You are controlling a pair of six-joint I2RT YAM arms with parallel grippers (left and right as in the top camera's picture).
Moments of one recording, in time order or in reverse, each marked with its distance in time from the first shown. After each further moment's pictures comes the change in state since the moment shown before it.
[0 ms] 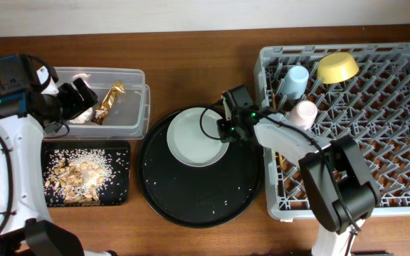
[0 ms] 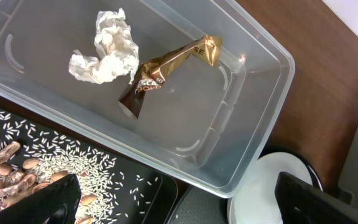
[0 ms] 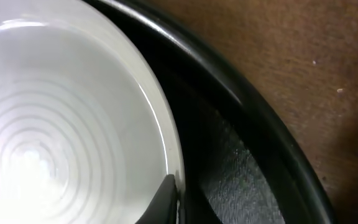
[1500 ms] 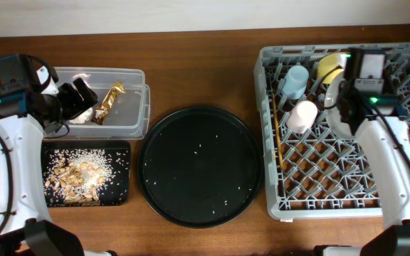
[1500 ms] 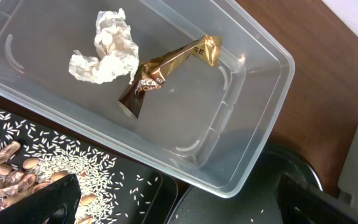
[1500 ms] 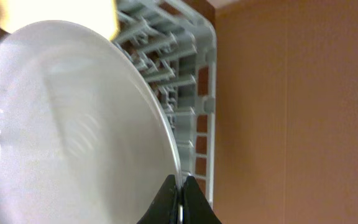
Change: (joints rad) left arm 0.000 0.000 0.000 0.000 0.000 0.000; right arm -0.502 -0.441 0.084 -0.196 0.757 -0.814
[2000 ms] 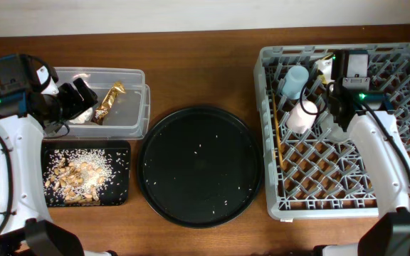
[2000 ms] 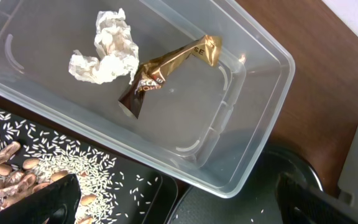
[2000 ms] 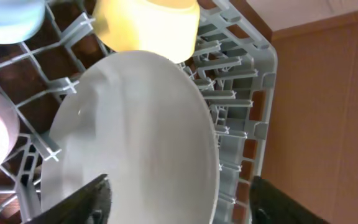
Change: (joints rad) left arm 0.000 0.000 0.000 0.000 0.000 0.000; right arm 0.025 0.051 0.000 -0.045 -0.153 -0.006
